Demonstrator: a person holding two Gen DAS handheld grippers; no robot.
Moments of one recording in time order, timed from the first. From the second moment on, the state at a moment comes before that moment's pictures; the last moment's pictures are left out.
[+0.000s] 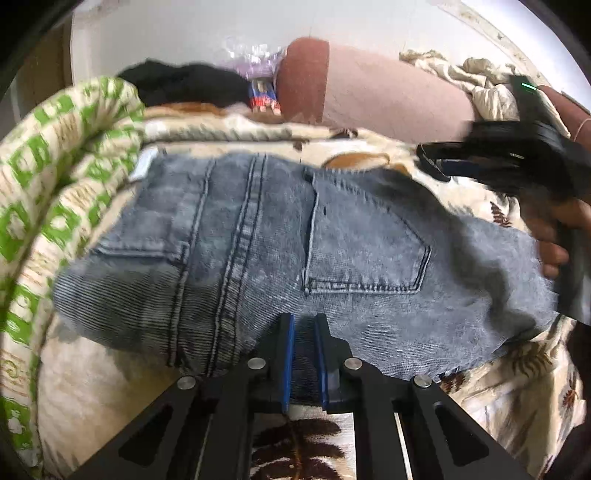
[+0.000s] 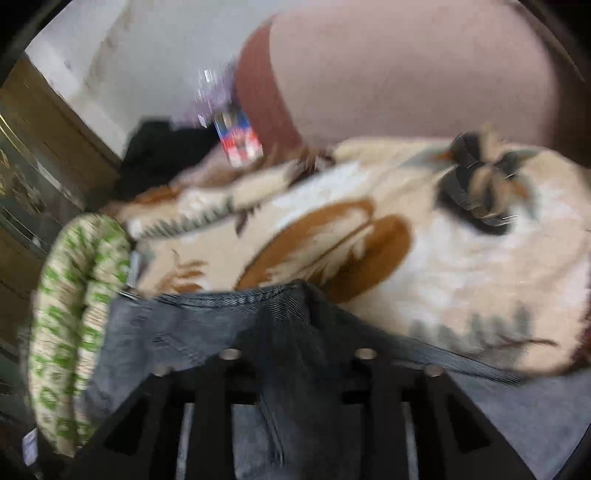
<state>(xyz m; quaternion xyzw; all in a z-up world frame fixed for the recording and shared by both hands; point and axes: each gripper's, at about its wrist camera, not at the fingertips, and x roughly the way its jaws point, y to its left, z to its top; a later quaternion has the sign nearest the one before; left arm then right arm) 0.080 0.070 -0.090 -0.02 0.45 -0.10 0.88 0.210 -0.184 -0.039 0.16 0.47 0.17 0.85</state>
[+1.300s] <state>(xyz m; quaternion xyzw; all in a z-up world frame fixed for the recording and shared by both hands) 0.126 -0.291 -0.034 0.19 0.39 -0.34 0.83 -0.020 -0.534 -0.112 0.56 0.38 0.00 0.73</state>
